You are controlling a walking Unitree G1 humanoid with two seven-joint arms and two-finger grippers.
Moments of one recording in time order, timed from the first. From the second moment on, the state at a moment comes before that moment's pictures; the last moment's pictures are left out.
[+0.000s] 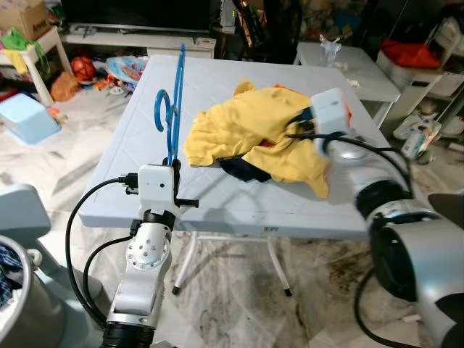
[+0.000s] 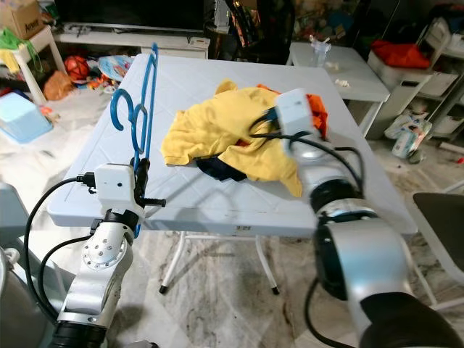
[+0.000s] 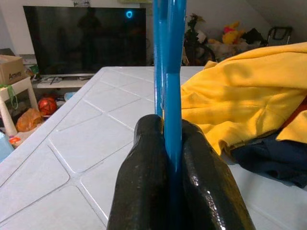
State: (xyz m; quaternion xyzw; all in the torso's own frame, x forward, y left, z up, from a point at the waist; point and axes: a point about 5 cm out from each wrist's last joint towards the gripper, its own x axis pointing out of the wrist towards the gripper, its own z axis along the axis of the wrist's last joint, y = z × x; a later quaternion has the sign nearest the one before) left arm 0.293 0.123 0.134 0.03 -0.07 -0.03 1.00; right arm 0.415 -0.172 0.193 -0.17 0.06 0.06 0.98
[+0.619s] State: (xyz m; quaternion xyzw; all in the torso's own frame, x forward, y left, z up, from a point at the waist) left arm 0.294 0.109 0.133 0.02 -0.05 -0.06 1.00; right arm 0.365 -0.214 0.157 0.03 -0.06 -0.01 1.00
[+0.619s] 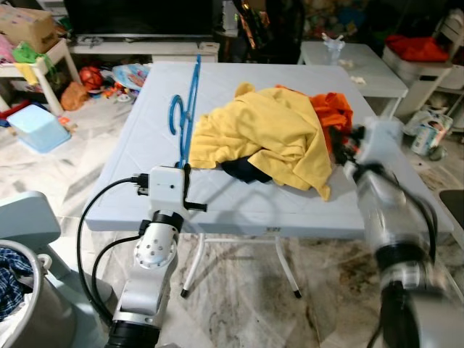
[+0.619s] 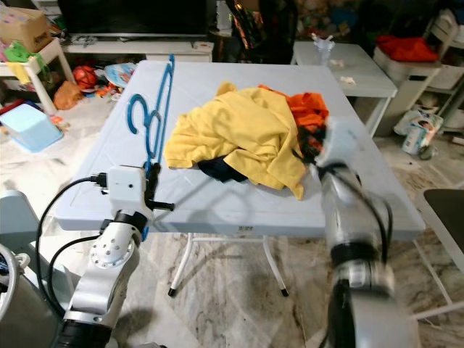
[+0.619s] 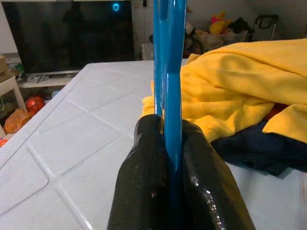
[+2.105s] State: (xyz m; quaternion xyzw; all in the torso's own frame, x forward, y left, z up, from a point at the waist) left arm 0.301 0.103 0.140 0.03 -0.05 -0.07 1.00; right arm 0.355 -0.195 0.176 0.07 -0.05 -0.02 1.00
